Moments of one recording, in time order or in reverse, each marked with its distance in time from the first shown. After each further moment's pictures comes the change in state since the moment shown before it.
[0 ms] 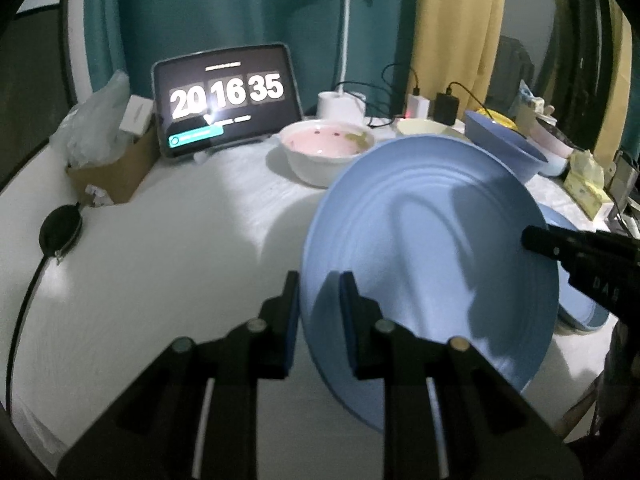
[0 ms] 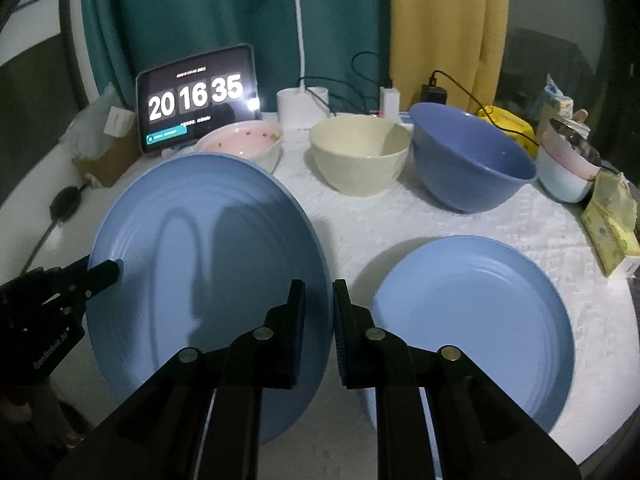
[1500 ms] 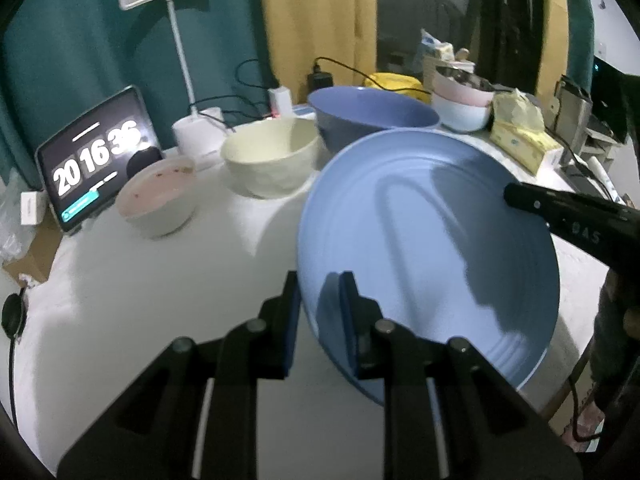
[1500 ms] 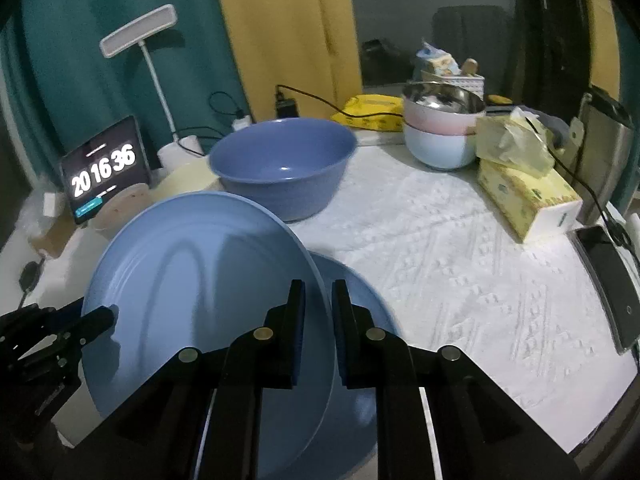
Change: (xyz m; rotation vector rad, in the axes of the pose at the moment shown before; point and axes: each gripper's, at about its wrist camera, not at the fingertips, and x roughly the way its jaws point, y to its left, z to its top) left arm 0.023 -0.174 0.028 0.240 0.052 -0.121; right arm -0.035 -0.169 -0.020 0.235 -0.078 -0.102
